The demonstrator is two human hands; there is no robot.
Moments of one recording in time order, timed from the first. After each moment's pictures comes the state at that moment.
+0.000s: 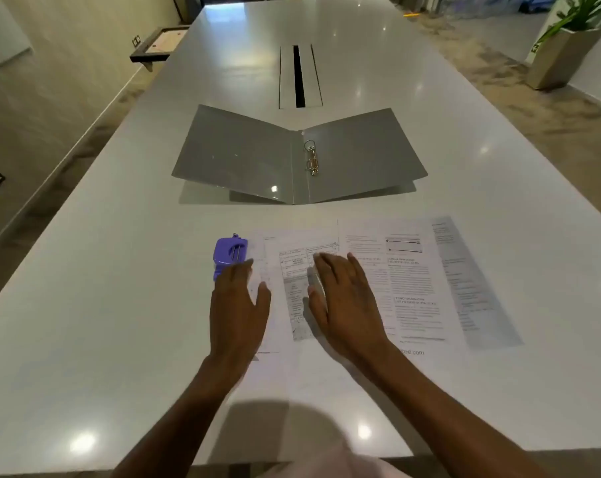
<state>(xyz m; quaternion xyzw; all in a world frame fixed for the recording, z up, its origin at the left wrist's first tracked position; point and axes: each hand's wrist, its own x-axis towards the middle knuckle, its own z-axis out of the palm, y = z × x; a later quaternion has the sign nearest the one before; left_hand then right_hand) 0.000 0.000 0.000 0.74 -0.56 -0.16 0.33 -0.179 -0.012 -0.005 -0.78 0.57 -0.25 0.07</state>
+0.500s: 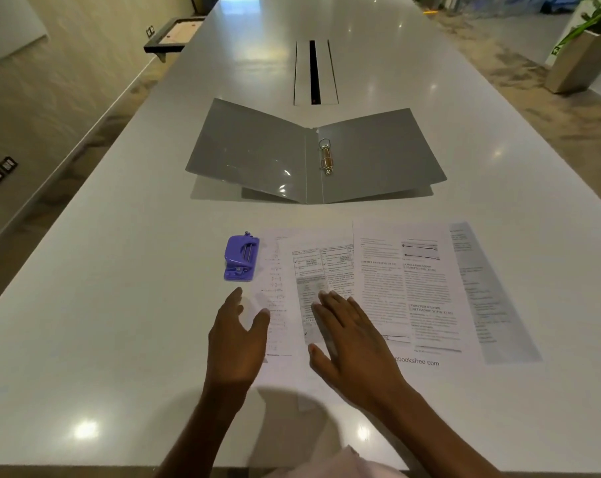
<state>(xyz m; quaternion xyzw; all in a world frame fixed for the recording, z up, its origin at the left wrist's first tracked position) 0.007 0.036 0.013 0.78 -0.37 -0.36 0.37 -0.188 0.025 -0.032 -0.84 0.51 -0.15 0.13</state>
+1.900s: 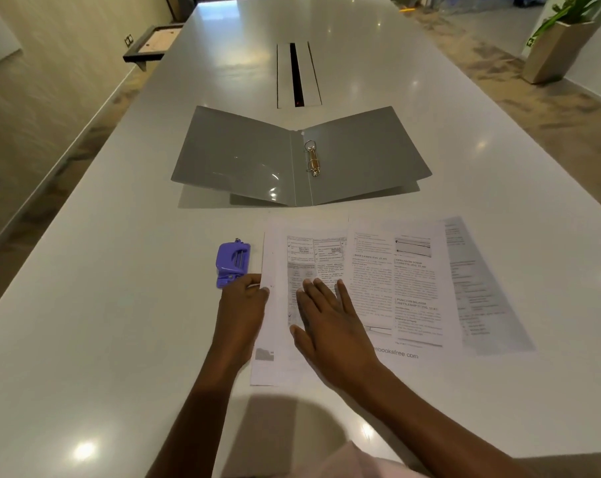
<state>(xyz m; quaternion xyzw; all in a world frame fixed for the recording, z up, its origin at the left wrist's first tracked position) 0.007 -0.022 0.003 0.72 -0.41 -0.39 0.39 -0.158 0.000 -0.034 -0.83 0.54 -0.09 0.10</state>
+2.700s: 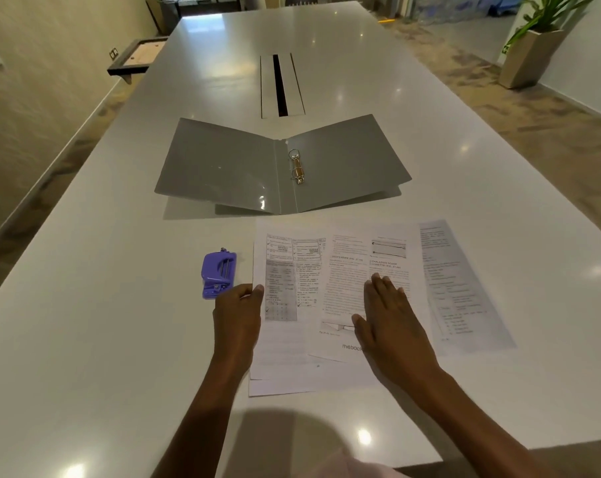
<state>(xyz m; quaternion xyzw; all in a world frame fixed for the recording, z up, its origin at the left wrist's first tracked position) -0.011 -0.026 -0.002 0.74 -0.39 -0.37 0.41 -0.256 0.005 -0.035 -0.73 0.66 -0.14 0.13</state>
